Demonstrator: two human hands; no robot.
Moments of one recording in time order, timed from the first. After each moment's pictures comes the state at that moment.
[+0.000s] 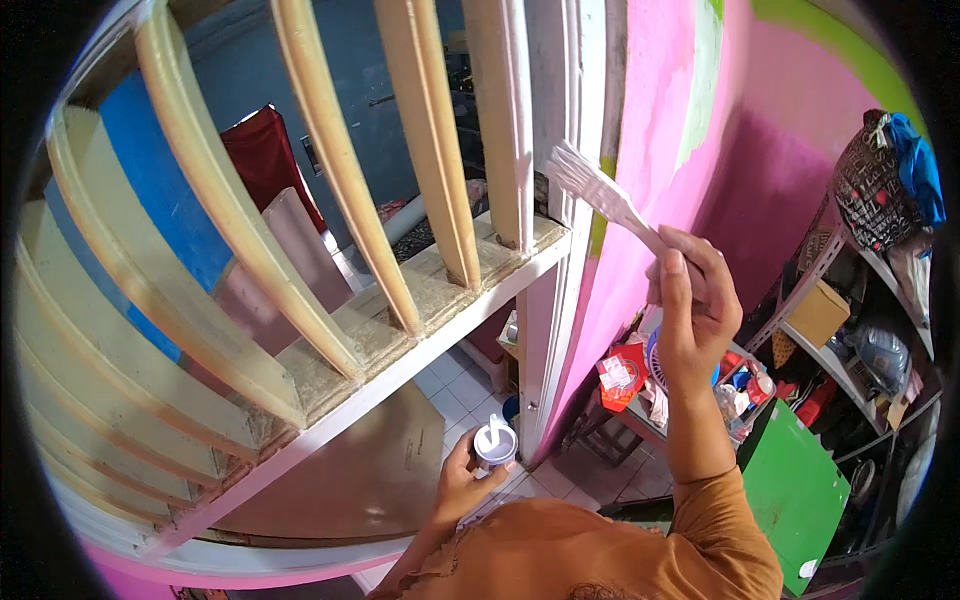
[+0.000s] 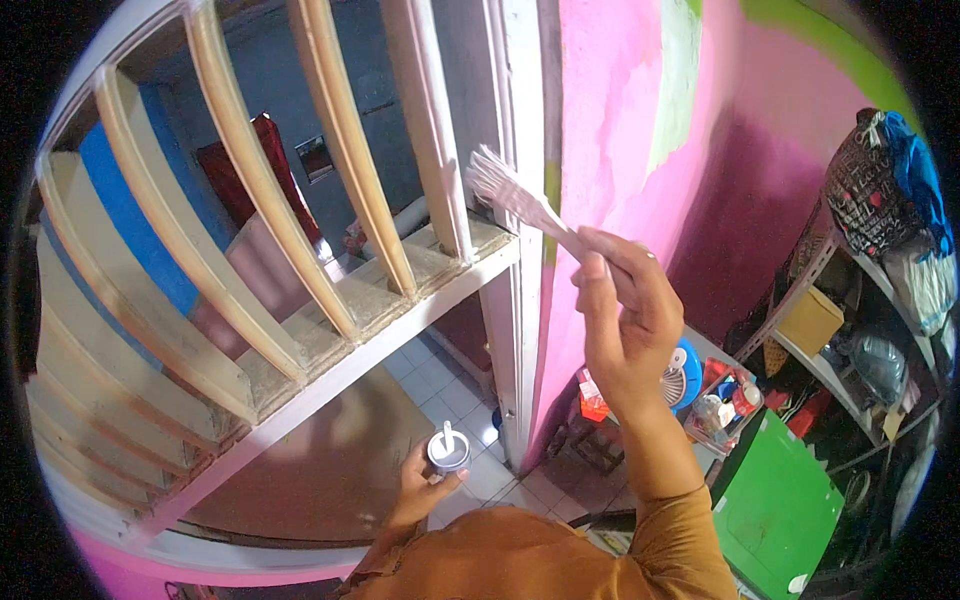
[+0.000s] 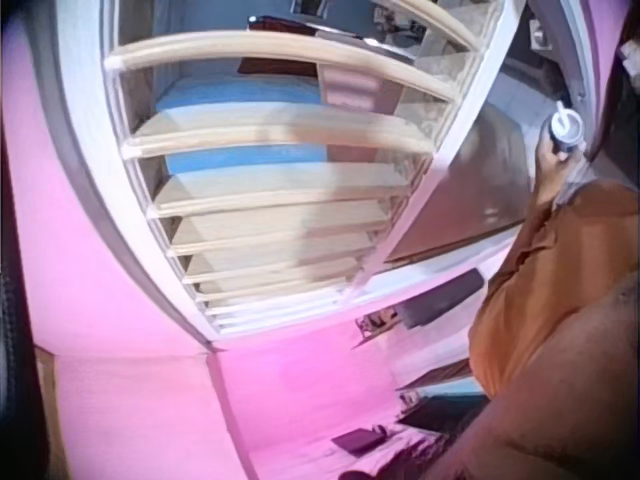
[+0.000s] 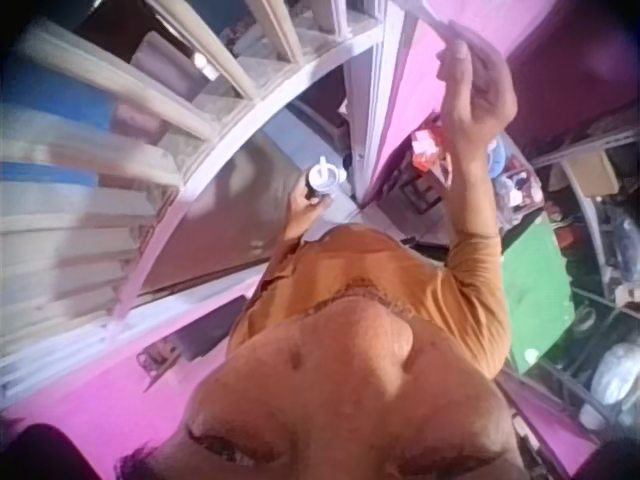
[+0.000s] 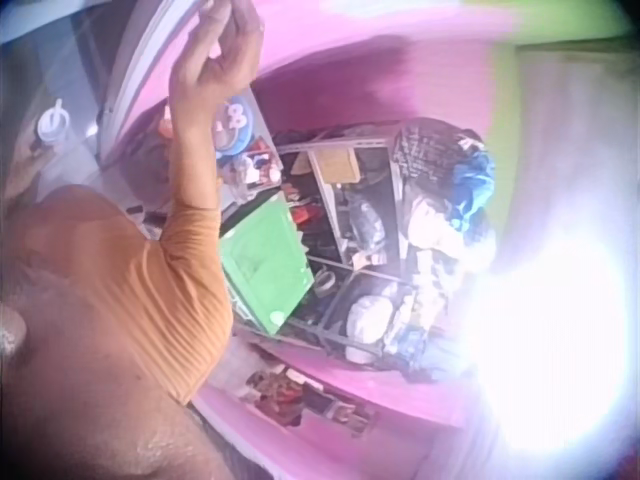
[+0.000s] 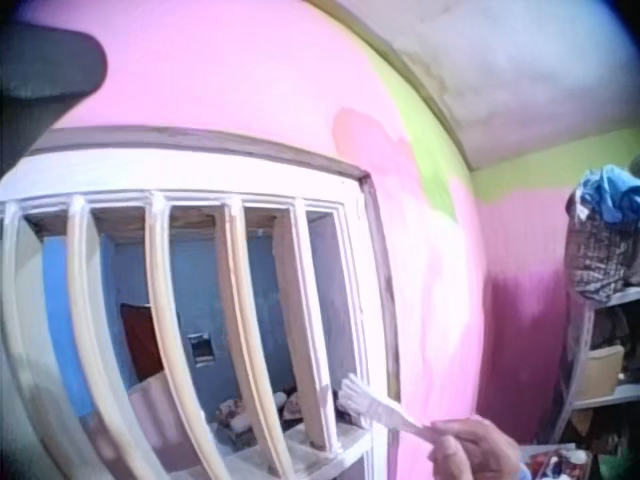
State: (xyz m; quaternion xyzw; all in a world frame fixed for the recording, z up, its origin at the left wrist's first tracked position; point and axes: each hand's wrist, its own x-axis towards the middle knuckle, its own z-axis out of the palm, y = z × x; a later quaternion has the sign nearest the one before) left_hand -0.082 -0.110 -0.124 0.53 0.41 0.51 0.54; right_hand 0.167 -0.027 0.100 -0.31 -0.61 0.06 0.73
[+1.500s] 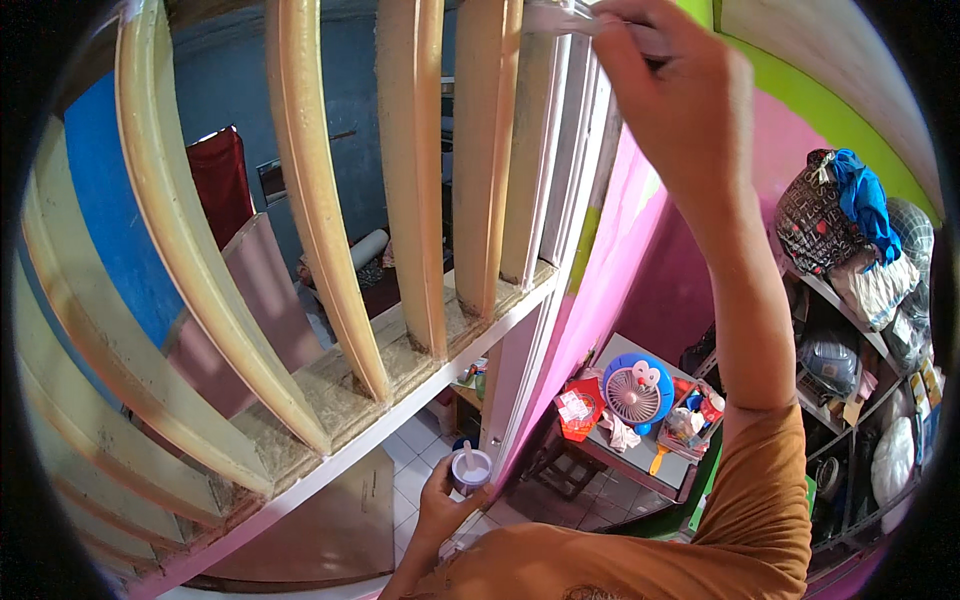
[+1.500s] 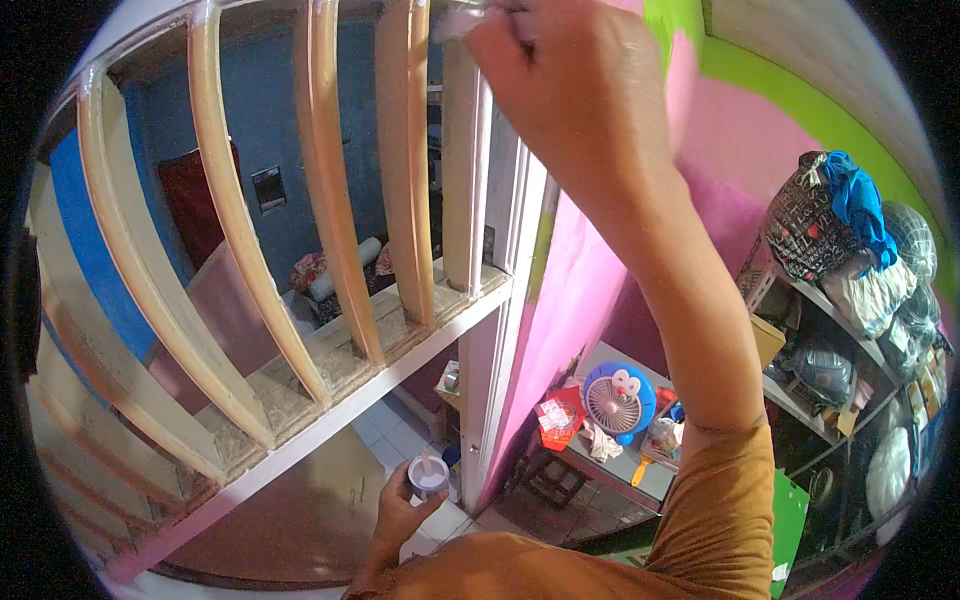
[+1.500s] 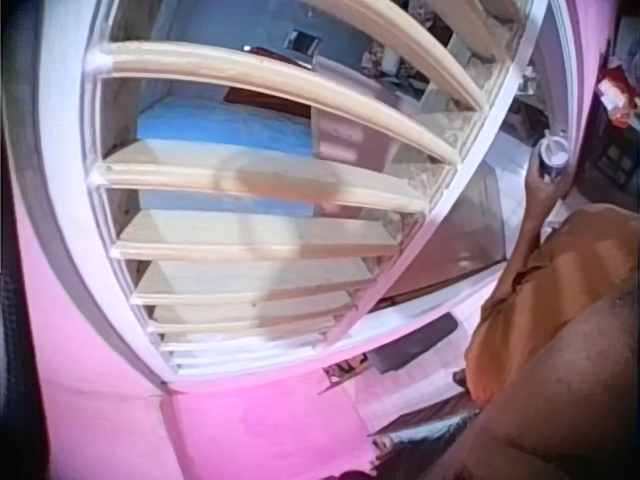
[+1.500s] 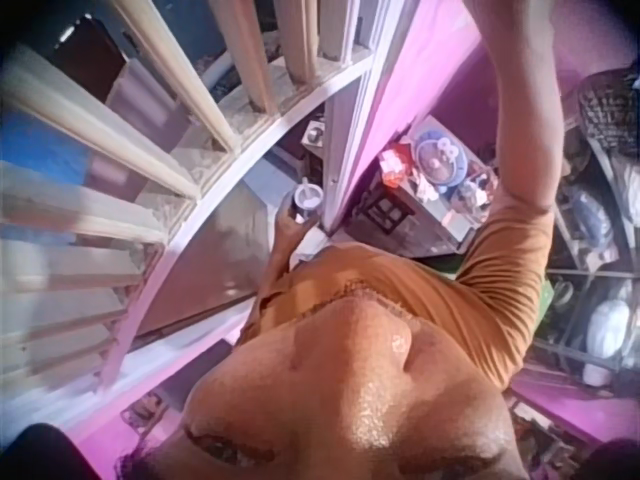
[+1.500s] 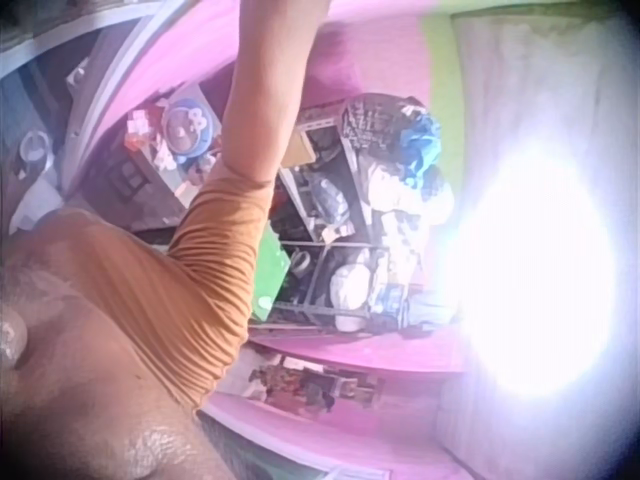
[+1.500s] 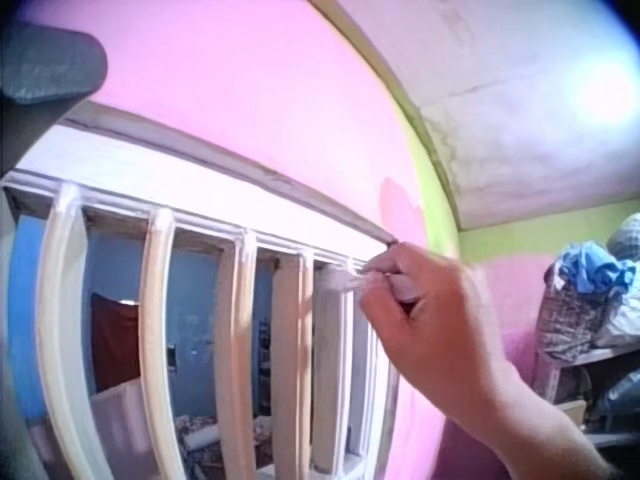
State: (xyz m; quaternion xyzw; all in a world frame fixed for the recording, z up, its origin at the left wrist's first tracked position) left_hand -0.110 -0.107 -0.122 0.53 0.39 0.52 0.54; right_hand 0.082 -0.035 0.313 -0.31 -0.67 -0.30 0.61
